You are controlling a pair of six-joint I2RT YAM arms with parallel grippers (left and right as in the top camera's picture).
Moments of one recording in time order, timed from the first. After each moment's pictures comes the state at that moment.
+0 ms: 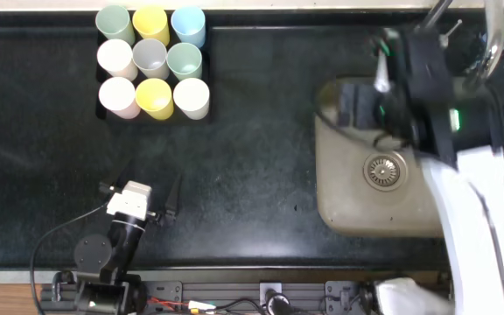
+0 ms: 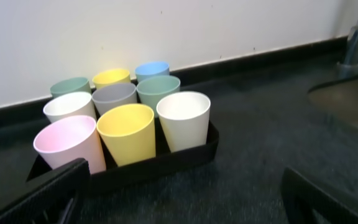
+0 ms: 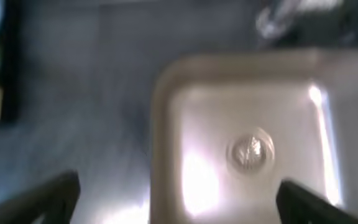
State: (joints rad) left arm -0.10 0.01 0.01 -0.06 0.21 0.11; right arm 0.16 1.28 1.42 -1.09 0.07 0.23
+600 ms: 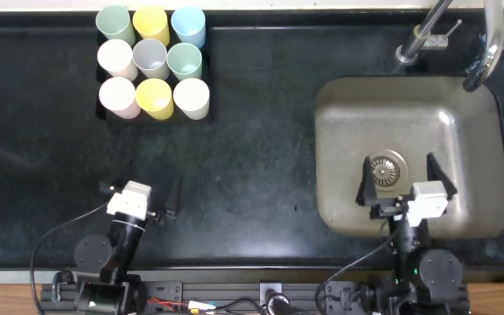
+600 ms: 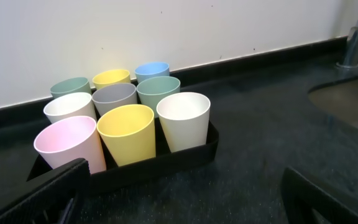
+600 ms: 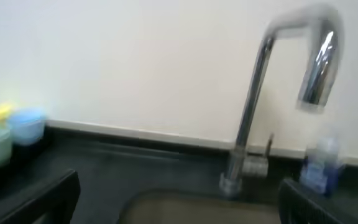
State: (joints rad) left arm -0.10 0.01 0.01 -0.06 0.21 0.11; right arm 0.06 0.05 0.29 -0.19 0.00 -0.07
